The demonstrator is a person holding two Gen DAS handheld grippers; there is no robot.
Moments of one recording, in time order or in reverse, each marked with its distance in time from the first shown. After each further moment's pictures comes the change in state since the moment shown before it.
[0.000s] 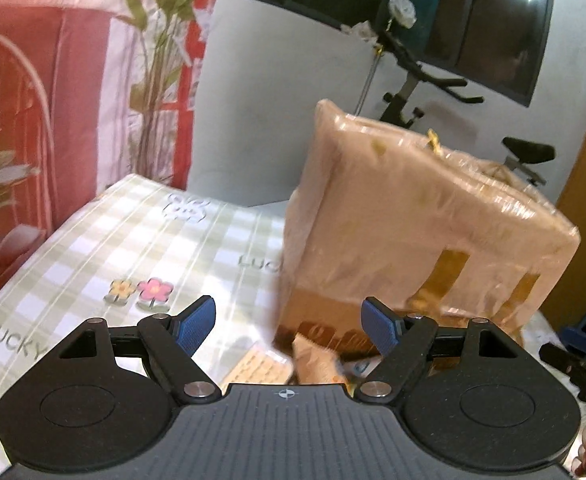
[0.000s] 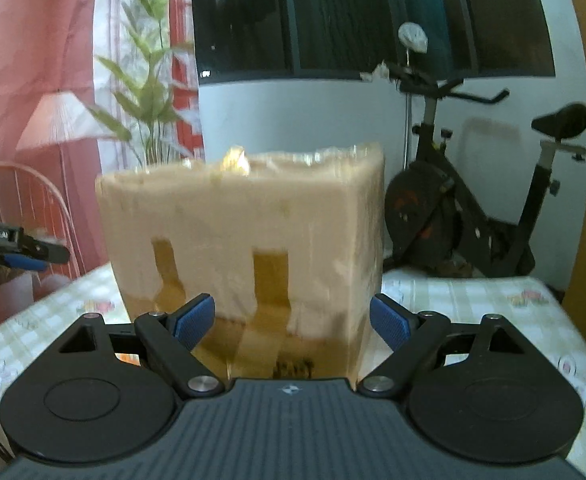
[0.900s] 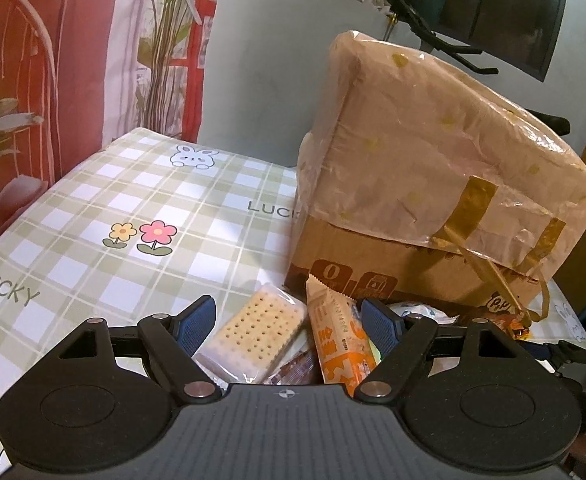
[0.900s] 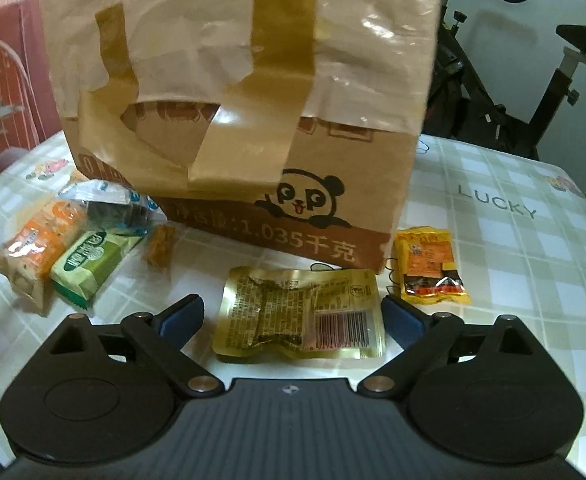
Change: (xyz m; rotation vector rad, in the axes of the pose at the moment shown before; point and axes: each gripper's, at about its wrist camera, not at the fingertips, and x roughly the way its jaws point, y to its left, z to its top) left arm 0.016 0.003 -0.033 -0.012 0.090 0.023; right arm 0.086 0.013 -0.071 -0.049 0.388 -0.069
